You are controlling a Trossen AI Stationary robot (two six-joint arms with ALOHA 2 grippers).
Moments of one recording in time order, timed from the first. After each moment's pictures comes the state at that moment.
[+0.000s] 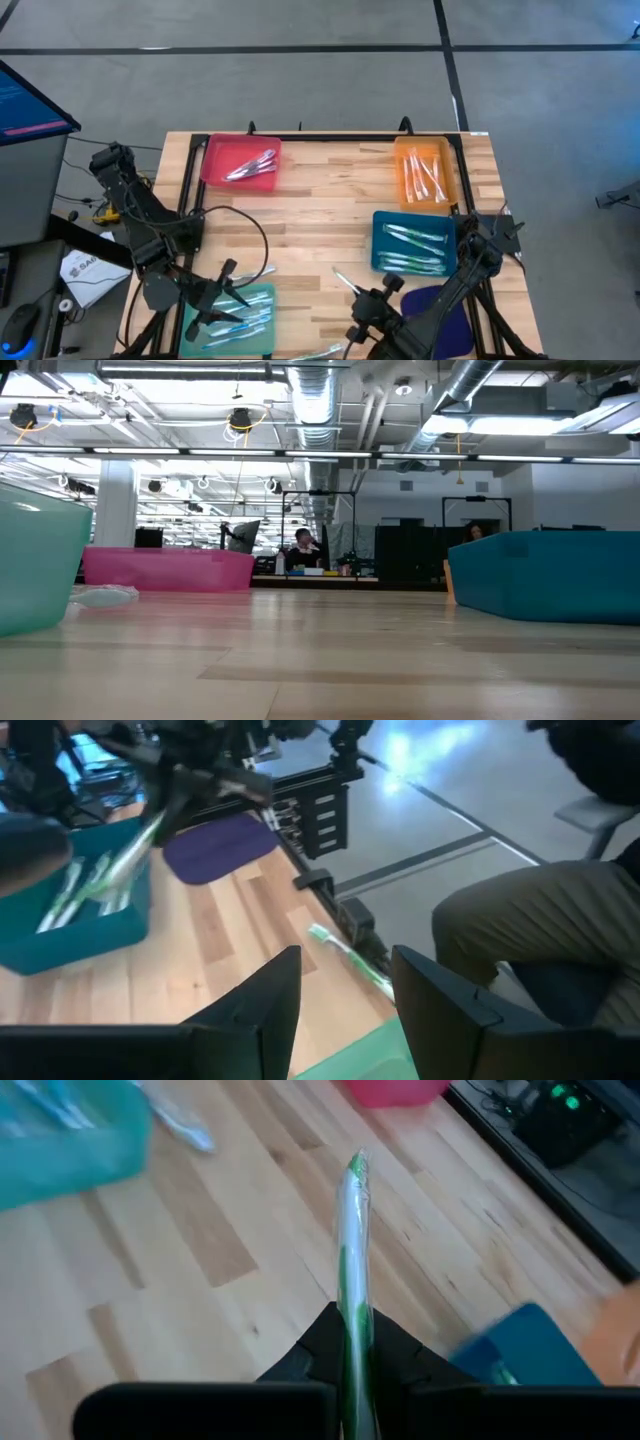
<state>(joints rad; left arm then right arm) -1.00 1.13 0.87 -0.18 -0.55 -0.16 0.81 2.21 2.06 -1.57 0.93 1.37</state>
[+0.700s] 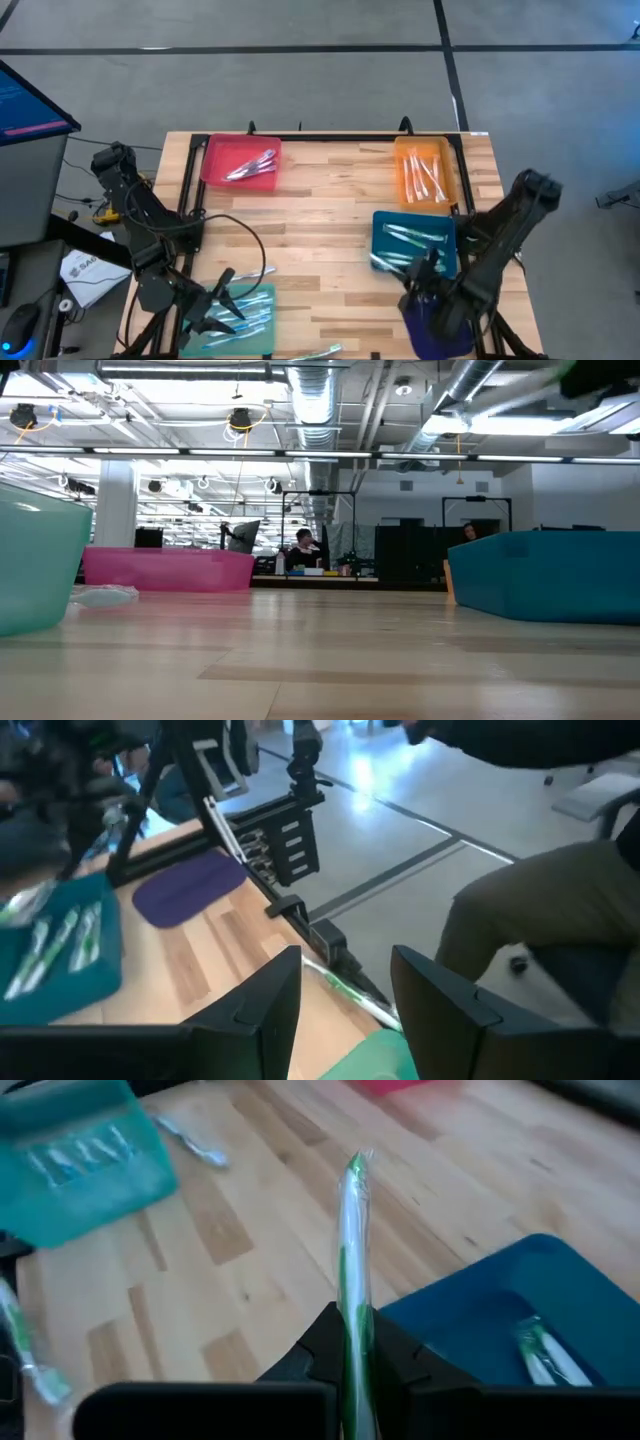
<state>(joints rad) -1.04 1.13 0.82 -0.04 -0.51 -0.02 0.94 1.51 1.09 -0.94 0.96 1.41</state>
